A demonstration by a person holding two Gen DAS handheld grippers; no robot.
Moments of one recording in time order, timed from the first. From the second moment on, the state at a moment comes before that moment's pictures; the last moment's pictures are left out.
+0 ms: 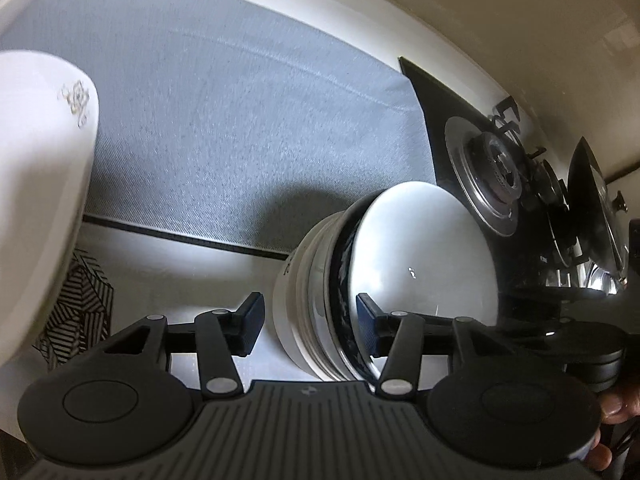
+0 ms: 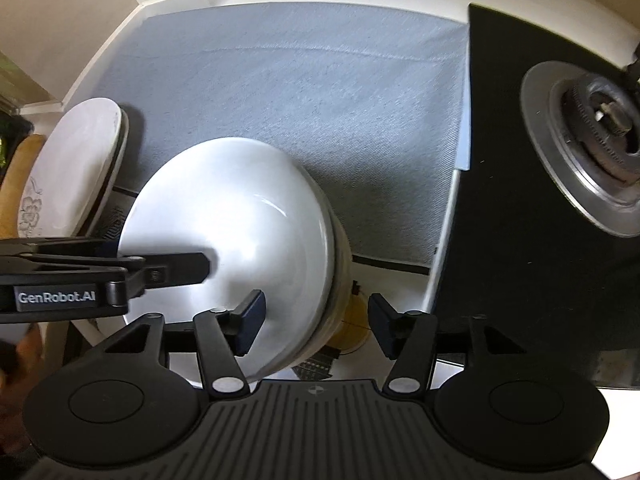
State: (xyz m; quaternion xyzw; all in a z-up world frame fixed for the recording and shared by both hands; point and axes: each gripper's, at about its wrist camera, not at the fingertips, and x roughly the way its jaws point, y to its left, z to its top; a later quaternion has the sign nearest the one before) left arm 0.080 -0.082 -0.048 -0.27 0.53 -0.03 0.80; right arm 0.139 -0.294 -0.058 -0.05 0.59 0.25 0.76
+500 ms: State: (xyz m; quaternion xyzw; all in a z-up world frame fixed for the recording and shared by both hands) left arm 0.082 -0.082 -0.048 -0.26 0.52 -0.05 0.81; right arm 0.150 -0.296 -0.071 0.01 0.61 0.28 0.74
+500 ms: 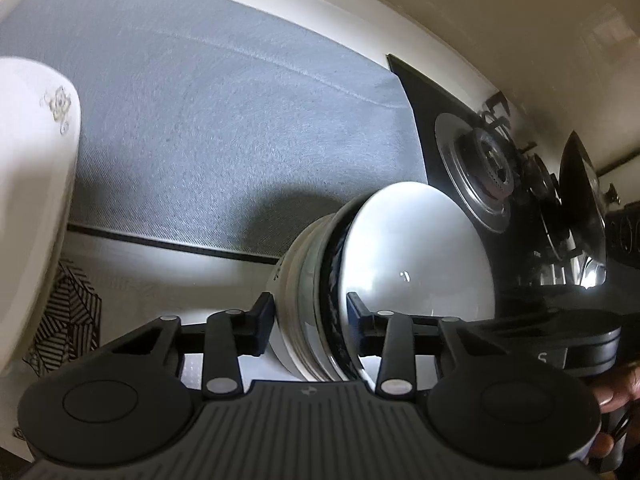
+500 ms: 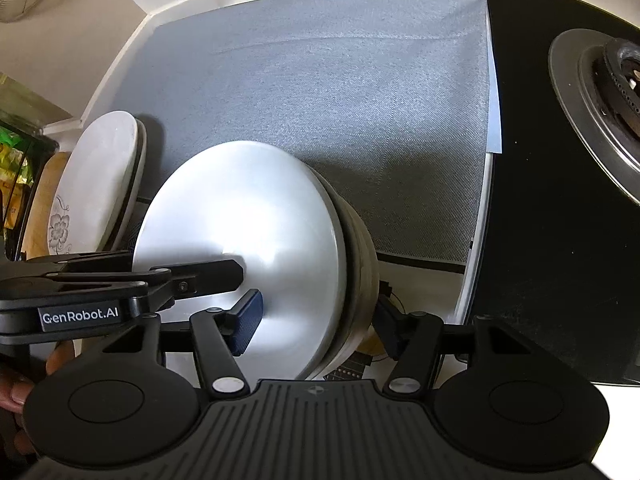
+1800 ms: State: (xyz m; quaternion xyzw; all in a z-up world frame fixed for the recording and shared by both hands) left arm 0.040 0.035 0.032 -0.22 0.39 0.05 0.89; right arm 0.149 -0.203 -0.001 0.07 0.50 0.32 0.80
